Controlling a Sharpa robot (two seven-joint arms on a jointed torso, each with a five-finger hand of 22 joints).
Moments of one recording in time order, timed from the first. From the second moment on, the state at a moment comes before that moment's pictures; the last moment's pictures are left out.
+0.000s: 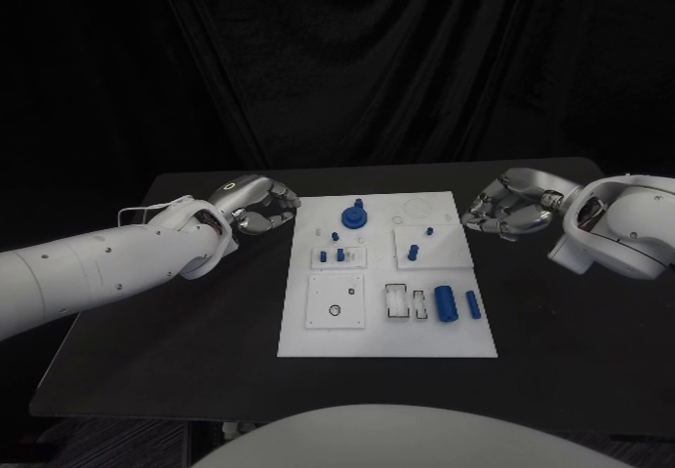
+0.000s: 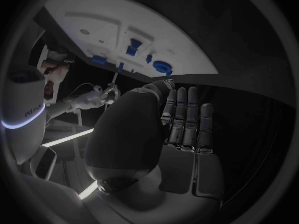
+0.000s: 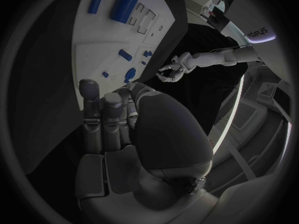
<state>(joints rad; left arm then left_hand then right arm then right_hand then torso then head) 1.18 -0.82 -0.21 1.20 -1.15 -0.54 0.39 1.52 -0.16 0.43 0.19 0.31 0.90 0.09 0.09 0.42 0.77 0.06 0.39 0.55 0.65 0.06 0.65 0.43 0.09 0.33 0.09 1.36 1.17 1.41 -1.01 -0.25 1.58 -0.95 -0.10 -0.04 1.56 -0.12 0.34 0.19 0.41 1.04 0.11 0.20 0.32 0.90 0.04 0.90 0.78 1.33 -0.03 1.06 1.04 0.14 1.24 0.08 0.69 1.28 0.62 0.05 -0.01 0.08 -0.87</state>
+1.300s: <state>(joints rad) 1.18 -0.99 -0.21 1.60 -0.09 -0.02 0.67 1.48 0.07 0.04 0.28 0.51 0.74 0.14 0.07 0.22 0.48 0.20 0.36 0.12 0.37 0.21 0.27 0.08 0.12 0.31 0.26 0.35 0.51 1.35 -0.91 -0.25 1.53 -1.78 -0.32 -0.18 1.46 -0.24 0.47 0.16 0.25 0.89 0.09 0.09 0.27 0.71 0.10 0.53 0.44 1.30 -0.01 1.05 0.98 0.15 1.21 0.09 0.60 1.31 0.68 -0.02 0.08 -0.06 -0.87</state>
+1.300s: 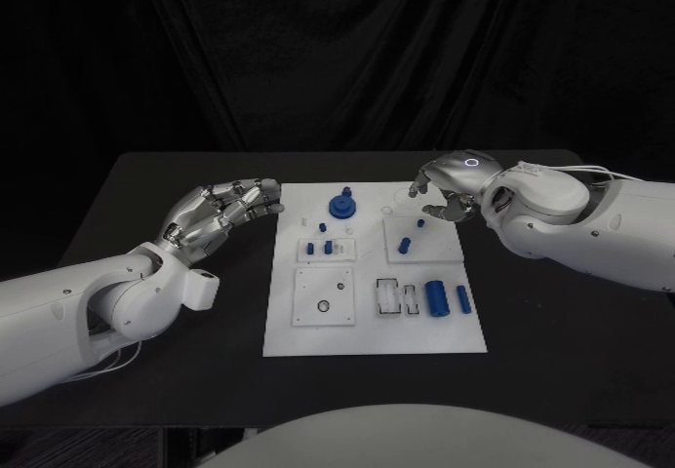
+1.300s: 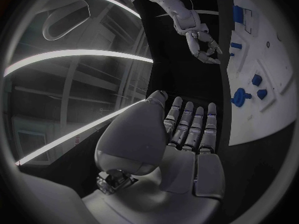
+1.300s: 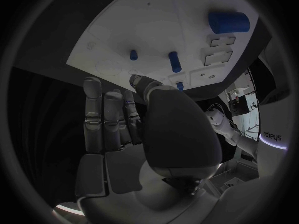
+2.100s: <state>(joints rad) 1.18 -0.98 -0.21 1.59 -0.07 0.01 0.68 1.51 0.09 0.04 0.28 0.52 0.73 0.15 0.07 0.21 0.45 0.20 0.38 0.09 0.41 0.25 0.33 0.07 0.12 0.34 0.29 0.35 0.51 1.30 -0.94 -0.25 1.54 -1.74 -0.44 -0.13 1.39 -0.23 0.44 0.17 0.30 0.96 0.10 0.09 0.25 0.74 0.12 0.49 0.34 1.17 0.03 1.06 0.90 0.16 1.15 0.14 0.49 1.31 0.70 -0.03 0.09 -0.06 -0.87</state>
